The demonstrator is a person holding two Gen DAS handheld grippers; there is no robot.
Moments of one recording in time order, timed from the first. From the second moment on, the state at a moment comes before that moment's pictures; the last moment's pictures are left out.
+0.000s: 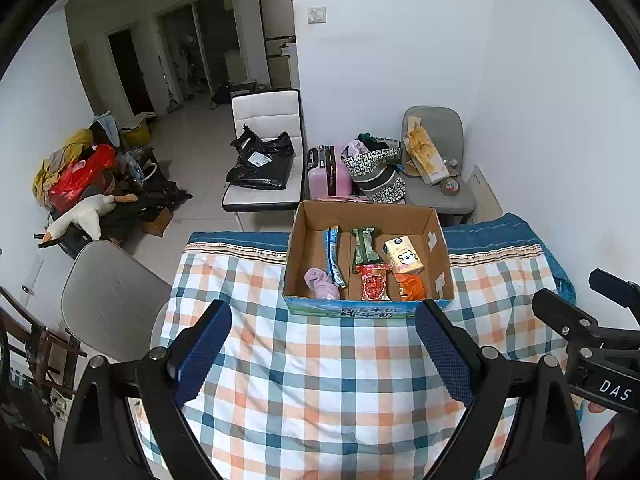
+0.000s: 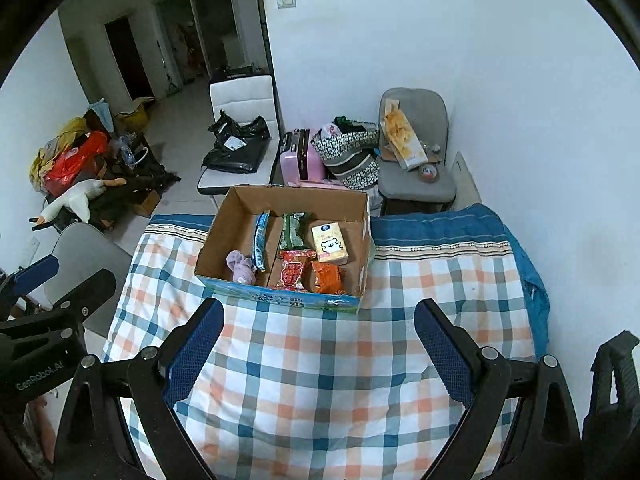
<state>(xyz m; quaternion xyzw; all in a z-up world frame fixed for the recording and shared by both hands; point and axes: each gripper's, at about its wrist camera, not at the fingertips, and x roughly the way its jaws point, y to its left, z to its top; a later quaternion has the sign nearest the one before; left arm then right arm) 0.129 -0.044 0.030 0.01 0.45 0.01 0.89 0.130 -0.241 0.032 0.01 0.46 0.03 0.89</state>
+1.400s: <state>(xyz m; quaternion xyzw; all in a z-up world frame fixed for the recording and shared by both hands) 0.118 -0.045 0.046 0.00 0.43 0.02 0.90 0.125 -0.262 0.066 0.02 0.43 0.02 0.90</state>
